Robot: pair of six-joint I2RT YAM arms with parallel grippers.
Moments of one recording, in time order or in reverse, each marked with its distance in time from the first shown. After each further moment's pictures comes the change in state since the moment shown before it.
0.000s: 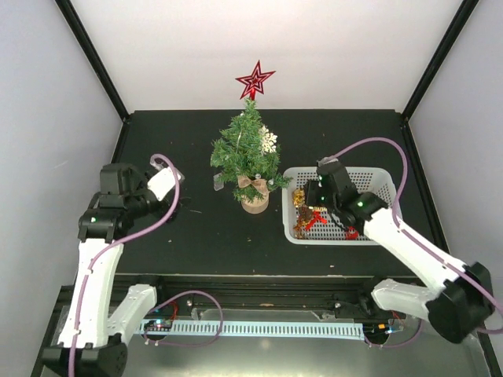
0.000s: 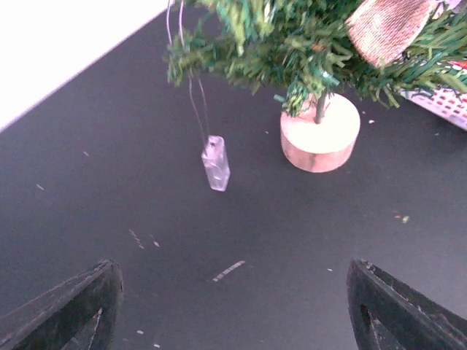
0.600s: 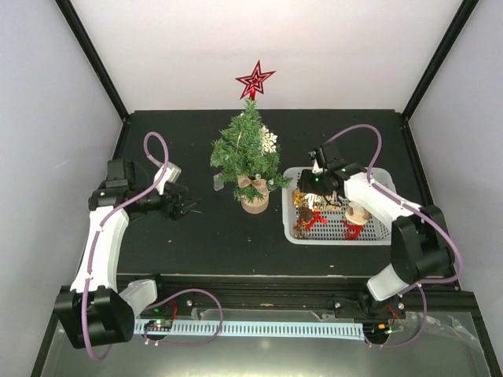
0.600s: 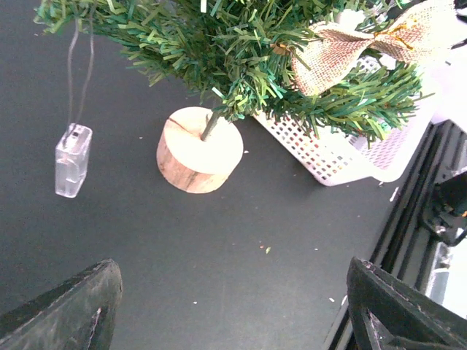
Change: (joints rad) left arm 0.216 0.232 -0.081 -0.038 0.544 -0.064; right arm -0.249 0.436 0.164 -0.005 -0.331 -0.058
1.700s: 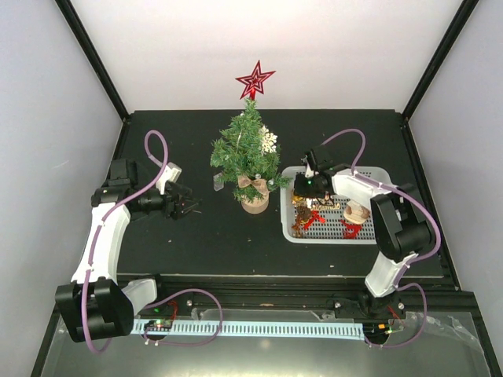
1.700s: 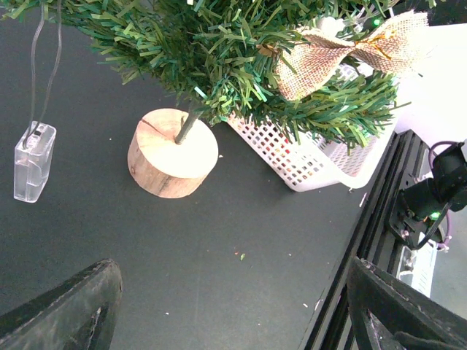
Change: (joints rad) left arm 0.000 0.067 -0.016 0.008 0.097 -0.009; right arm -0.001 0.228 0.036 0.093 -0.059 -0.002
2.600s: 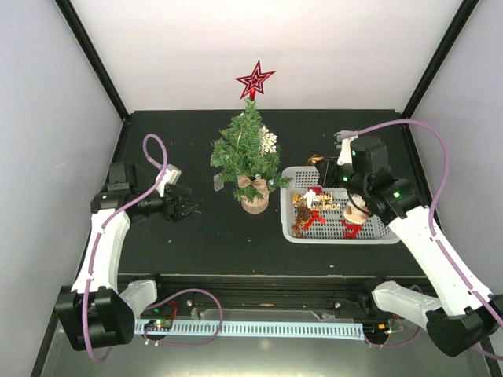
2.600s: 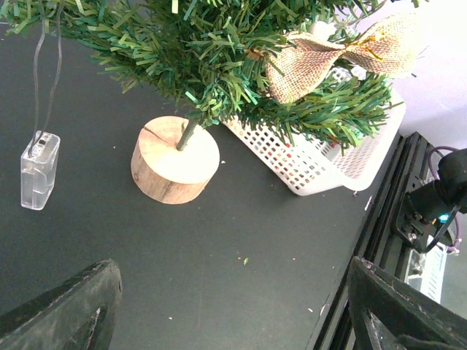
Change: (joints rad) left arm 0.000 -0.052 -0.031 0.038 -0.002 -0.022; right arm 0.042 -0.679 0.071 -0.276 0.103 -0.044
